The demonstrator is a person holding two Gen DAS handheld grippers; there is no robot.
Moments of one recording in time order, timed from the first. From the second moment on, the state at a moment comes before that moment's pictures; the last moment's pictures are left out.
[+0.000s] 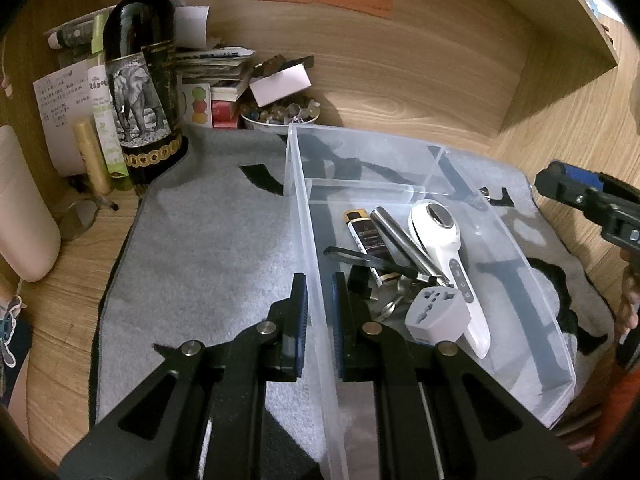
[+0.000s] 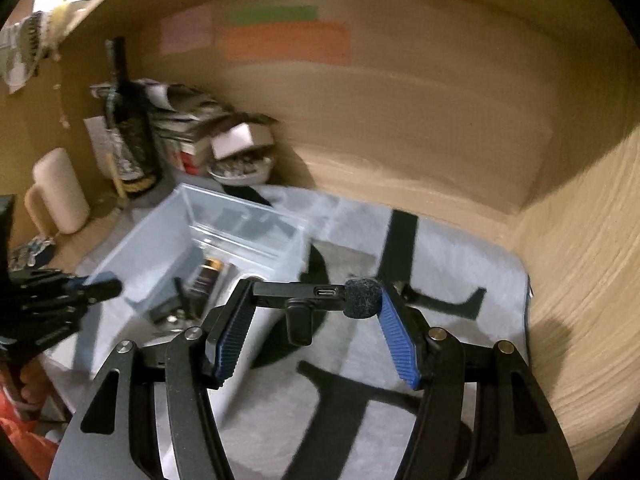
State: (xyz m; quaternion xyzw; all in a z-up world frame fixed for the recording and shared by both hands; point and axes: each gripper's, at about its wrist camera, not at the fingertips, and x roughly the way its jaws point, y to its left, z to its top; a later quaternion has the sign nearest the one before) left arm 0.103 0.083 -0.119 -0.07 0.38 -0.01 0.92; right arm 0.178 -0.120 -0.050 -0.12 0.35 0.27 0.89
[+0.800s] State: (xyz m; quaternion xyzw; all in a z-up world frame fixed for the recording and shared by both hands) left arm 0.097 0.089 -0.116 -0.09 0.37 -0.03 0.93; right arm 0.172 -0.029 -0.096 -0.18 0.42 0.35 0.82
